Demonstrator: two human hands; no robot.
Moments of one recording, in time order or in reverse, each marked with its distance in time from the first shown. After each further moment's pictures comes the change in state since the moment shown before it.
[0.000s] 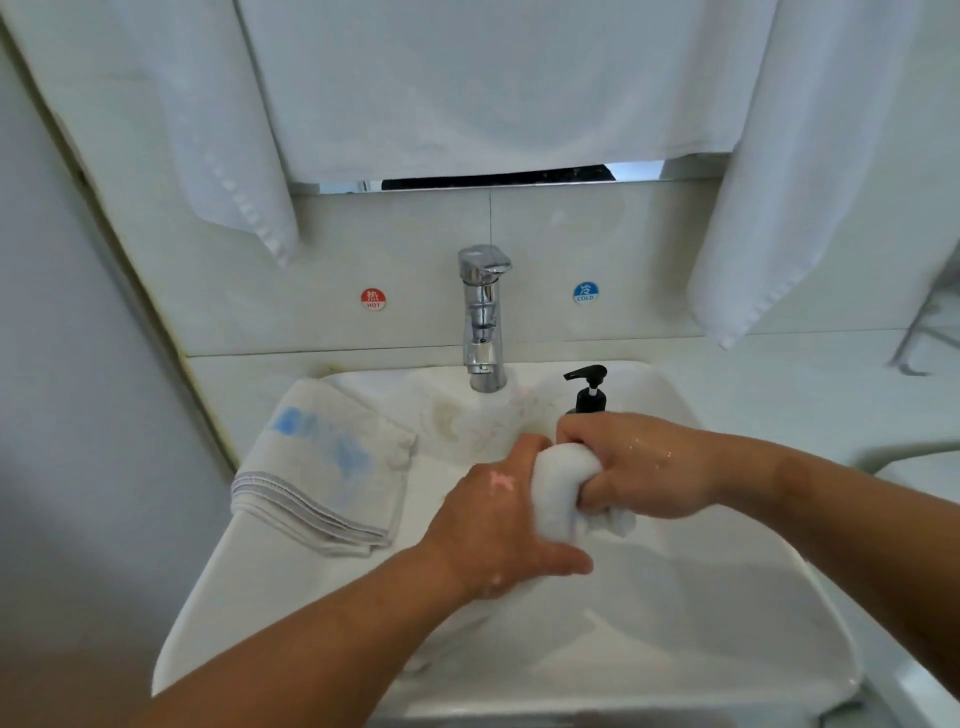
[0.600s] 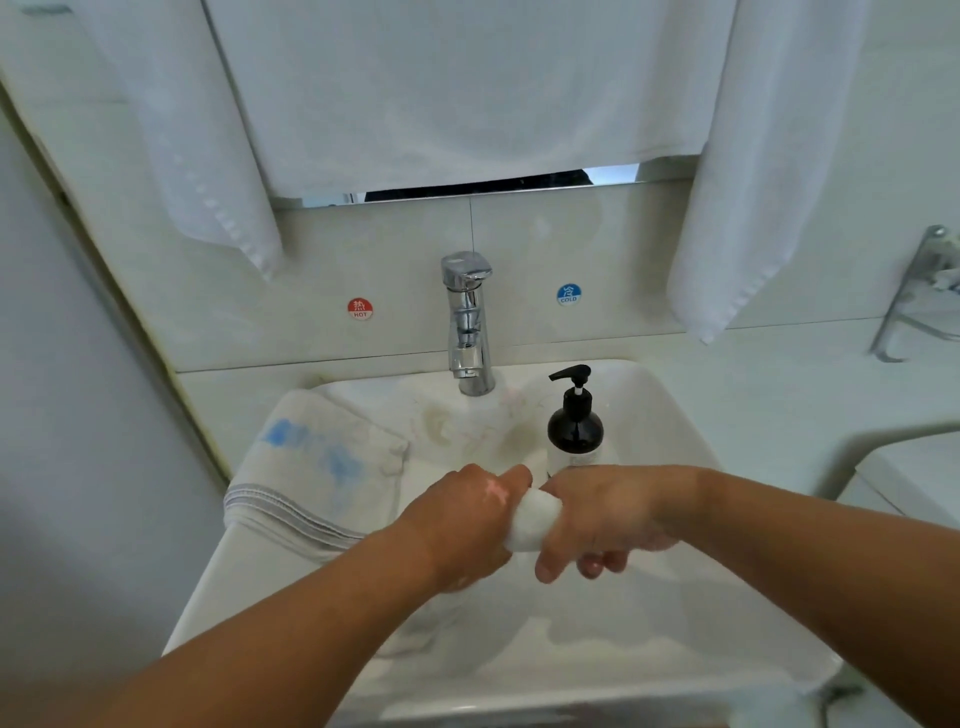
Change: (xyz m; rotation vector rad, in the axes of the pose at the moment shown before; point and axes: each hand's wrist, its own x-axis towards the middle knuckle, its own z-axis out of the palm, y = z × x) left_hand 0.006 -0.018 -0.010 0.477 -0.126 0.196; right_hand 0.008 -0.001 0.041 0.479 -0.360 0.325
